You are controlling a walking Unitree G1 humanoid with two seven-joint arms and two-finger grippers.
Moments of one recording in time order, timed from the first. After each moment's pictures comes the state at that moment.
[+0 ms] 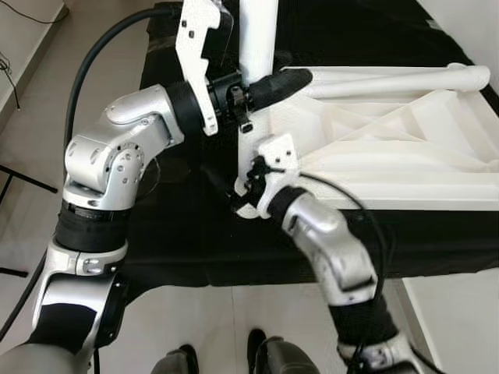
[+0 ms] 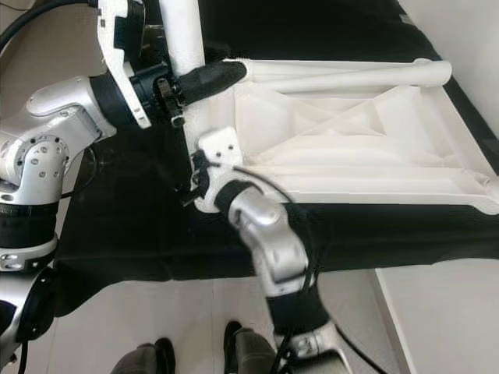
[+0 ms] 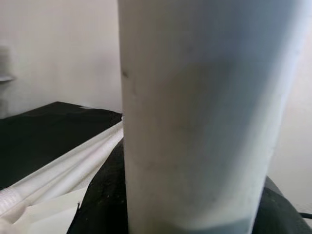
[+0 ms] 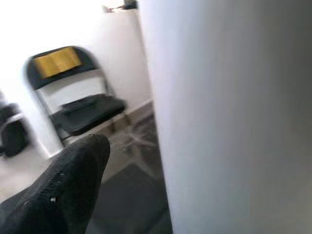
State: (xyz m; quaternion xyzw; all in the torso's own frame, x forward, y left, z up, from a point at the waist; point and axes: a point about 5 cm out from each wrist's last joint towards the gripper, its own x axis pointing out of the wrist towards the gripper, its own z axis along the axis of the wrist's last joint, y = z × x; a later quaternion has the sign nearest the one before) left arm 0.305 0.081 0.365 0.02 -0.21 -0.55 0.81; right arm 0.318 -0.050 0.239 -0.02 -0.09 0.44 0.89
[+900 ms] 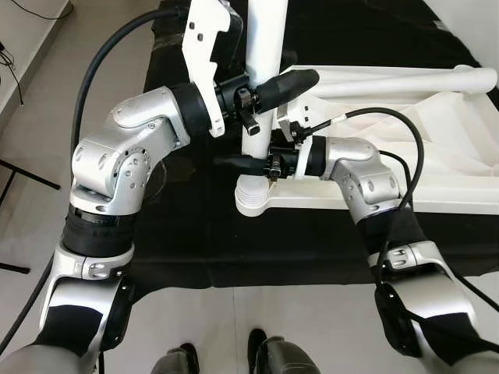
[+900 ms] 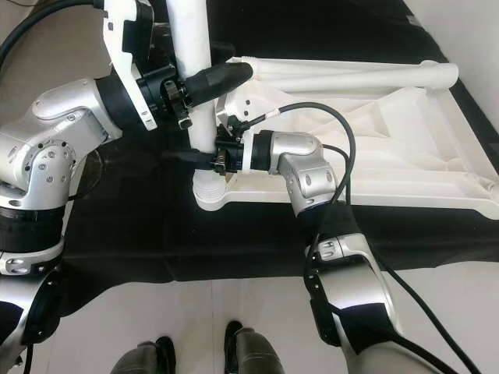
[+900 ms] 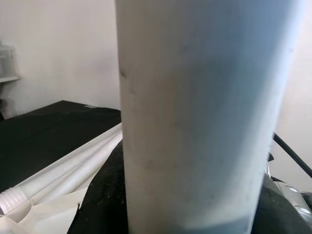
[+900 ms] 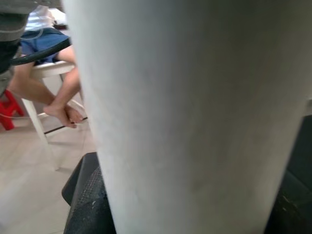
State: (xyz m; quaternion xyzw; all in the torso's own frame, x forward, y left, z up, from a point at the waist) left arm 0.296 0.070 0.366 0.04 -0.21 -0.54 0.81; right arm 0.356 -0.078 0.269 -0.09 -0.07 0.66 0.74
